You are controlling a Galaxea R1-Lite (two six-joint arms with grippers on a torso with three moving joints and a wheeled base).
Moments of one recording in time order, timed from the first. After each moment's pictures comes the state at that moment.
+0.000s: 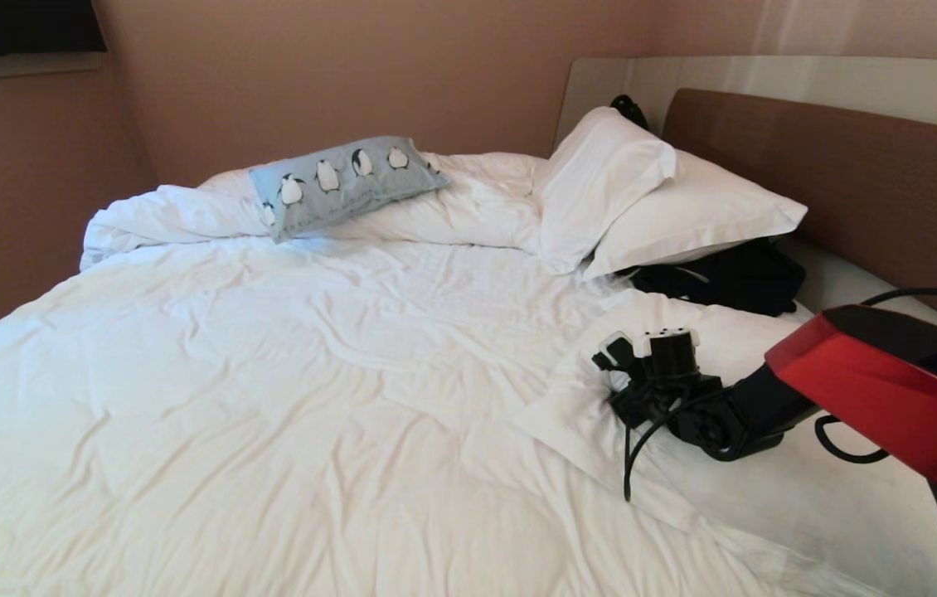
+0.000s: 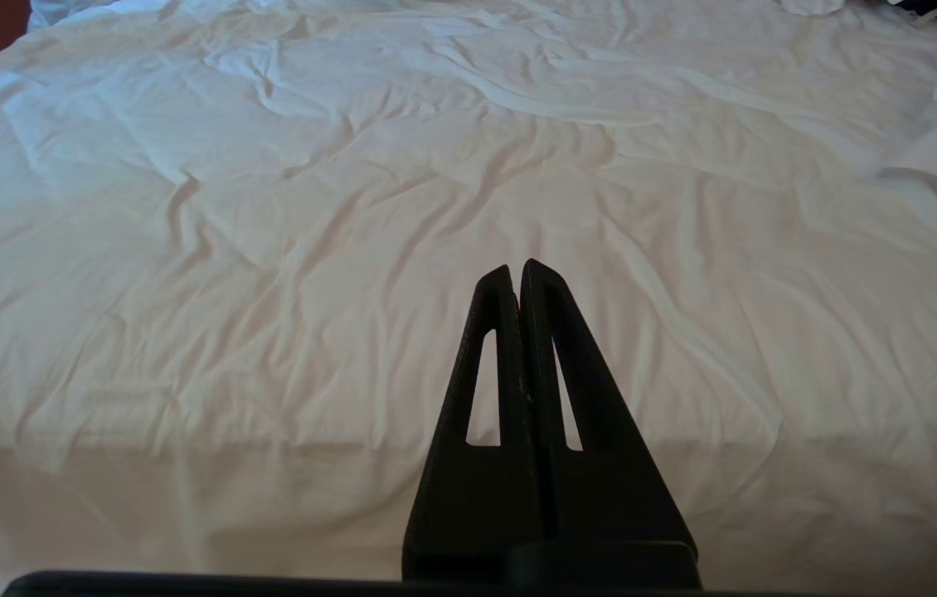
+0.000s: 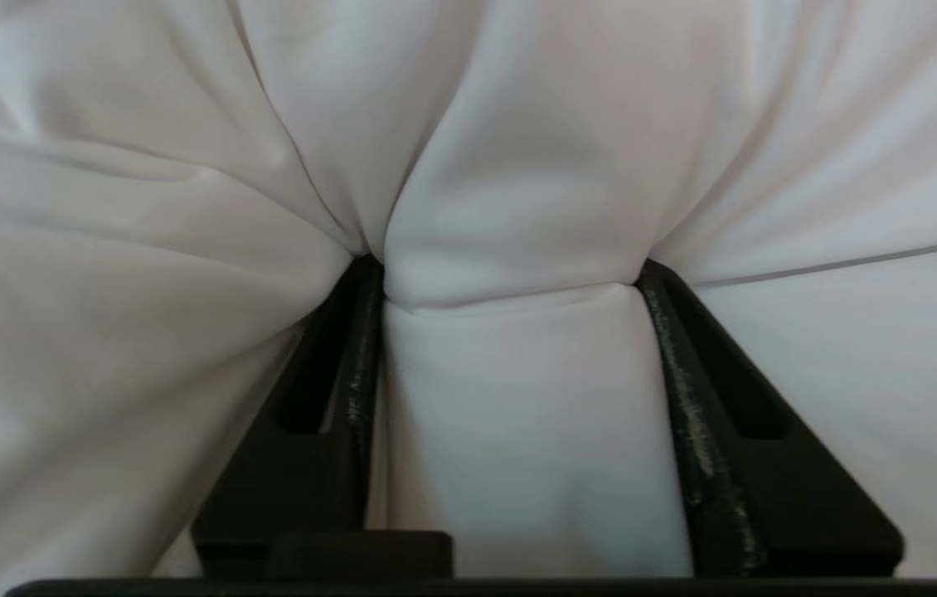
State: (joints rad) left arm 0.00 0.00 0.00 0.00 0.01 0.00; right arm 0.27 2.42 -1.21 -0.60 -0.28 -0.47
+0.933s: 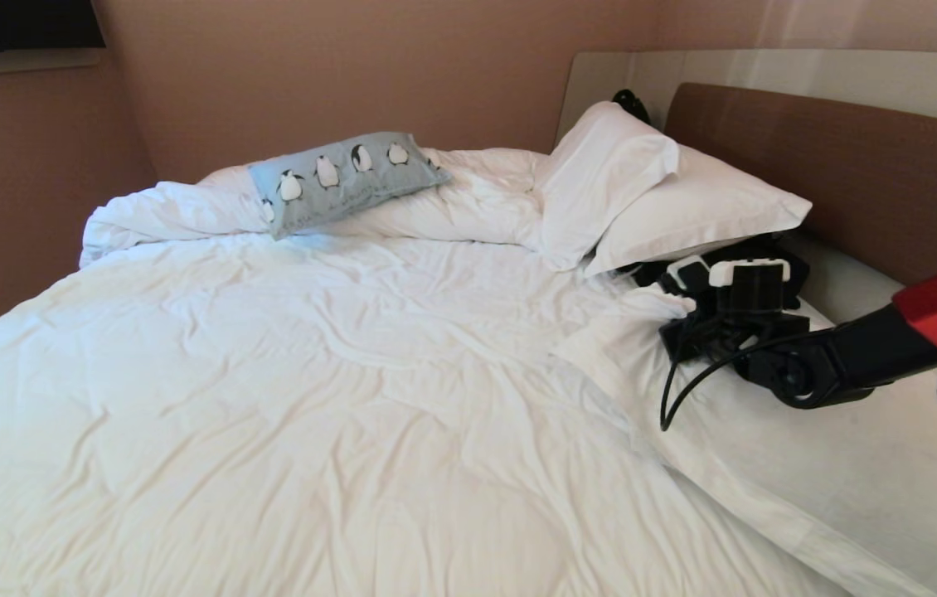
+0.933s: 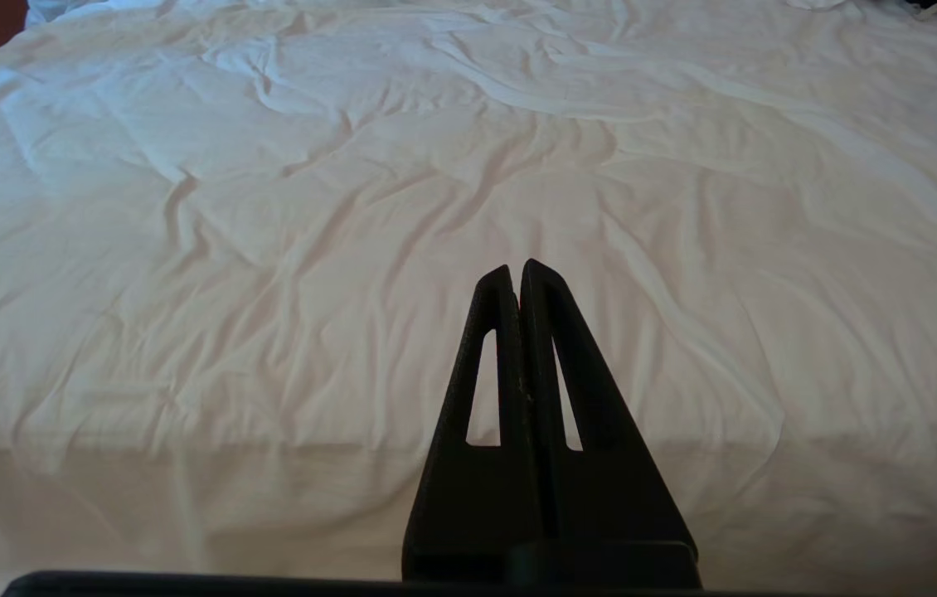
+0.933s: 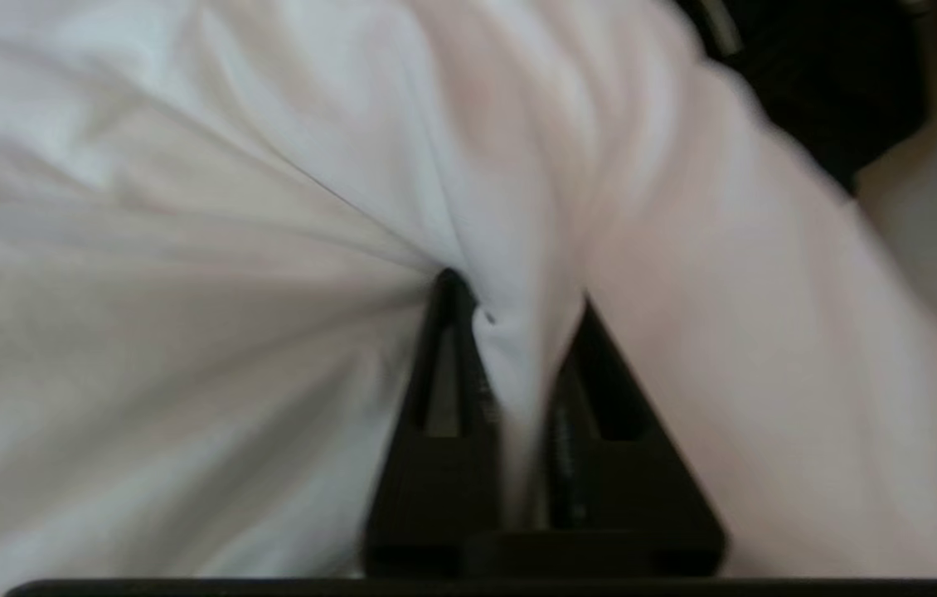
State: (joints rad) left arm 0.00 0.00 0.00 0.00 0.01 0.00; right arm 0.15 2.14 -1.23 -0.60 -0.28 -0.37
